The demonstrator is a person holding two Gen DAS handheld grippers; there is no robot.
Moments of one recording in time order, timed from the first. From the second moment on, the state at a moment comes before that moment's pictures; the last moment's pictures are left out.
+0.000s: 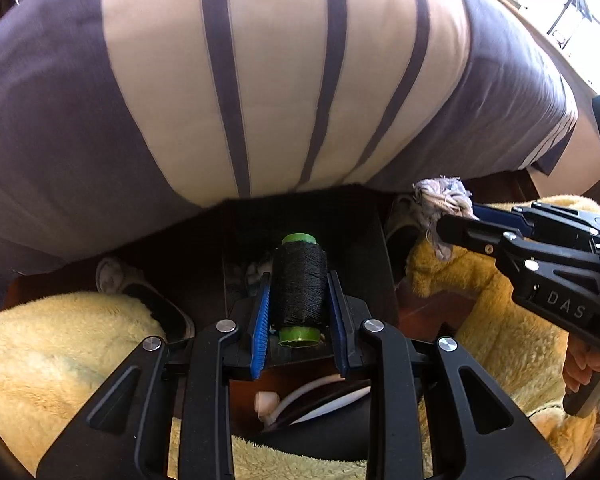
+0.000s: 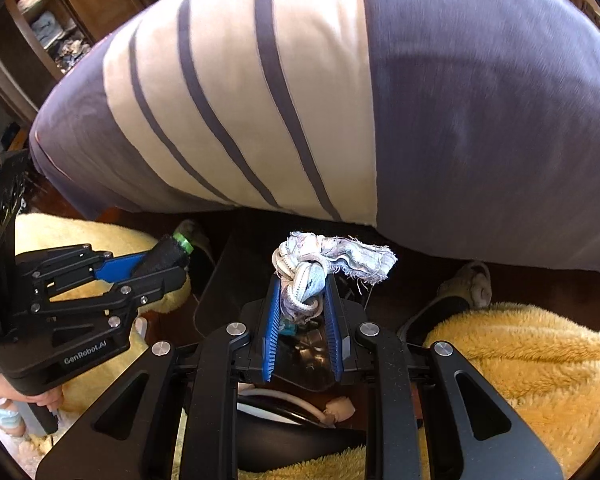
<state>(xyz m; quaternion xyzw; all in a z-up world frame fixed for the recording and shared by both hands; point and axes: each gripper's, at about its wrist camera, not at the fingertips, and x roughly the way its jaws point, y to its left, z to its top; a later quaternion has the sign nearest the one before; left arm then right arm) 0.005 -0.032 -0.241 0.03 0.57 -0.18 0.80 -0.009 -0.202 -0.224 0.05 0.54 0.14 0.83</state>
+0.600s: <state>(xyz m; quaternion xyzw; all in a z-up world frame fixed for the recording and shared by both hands) 0.015 -0.038 -0.289 0.02 0.63 -0.20 0.75 0.019 -0.190 -0.261 0.06 0.60 0.15 0.78</state>
